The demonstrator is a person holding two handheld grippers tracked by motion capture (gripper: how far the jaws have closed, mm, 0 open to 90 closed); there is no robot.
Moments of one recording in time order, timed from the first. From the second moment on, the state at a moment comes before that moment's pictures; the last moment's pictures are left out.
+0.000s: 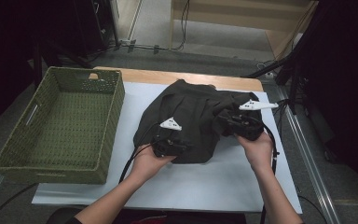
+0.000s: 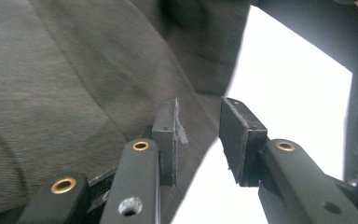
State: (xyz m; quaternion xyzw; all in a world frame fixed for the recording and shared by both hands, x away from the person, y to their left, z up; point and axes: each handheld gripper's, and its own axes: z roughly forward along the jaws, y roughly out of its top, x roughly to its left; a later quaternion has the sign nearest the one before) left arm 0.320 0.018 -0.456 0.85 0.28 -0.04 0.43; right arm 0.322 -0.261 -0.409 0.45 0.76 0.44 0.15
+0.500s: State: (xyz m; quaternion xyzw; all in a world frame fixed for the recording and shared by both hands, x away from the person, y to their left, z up) left arm 0.324 0.017 -0.458 0.86 0.29 -0.03 0.43; right arm 0.380 -0.231 -0.414 0.46 0.77 0.41 0.16
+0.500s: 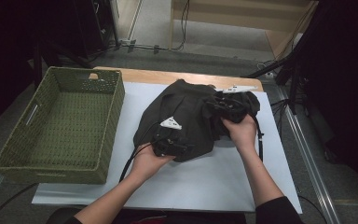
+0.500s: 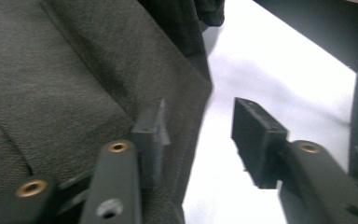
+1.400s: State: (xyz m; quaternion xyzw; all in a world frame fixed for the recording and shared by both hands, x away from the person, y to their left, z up) left arm 0.342 0.007 -0.492 0.87 0.31 0.00 0.38; right arm 0.419 -0.213 -0.485 0.51 0.76 0.38 0.16
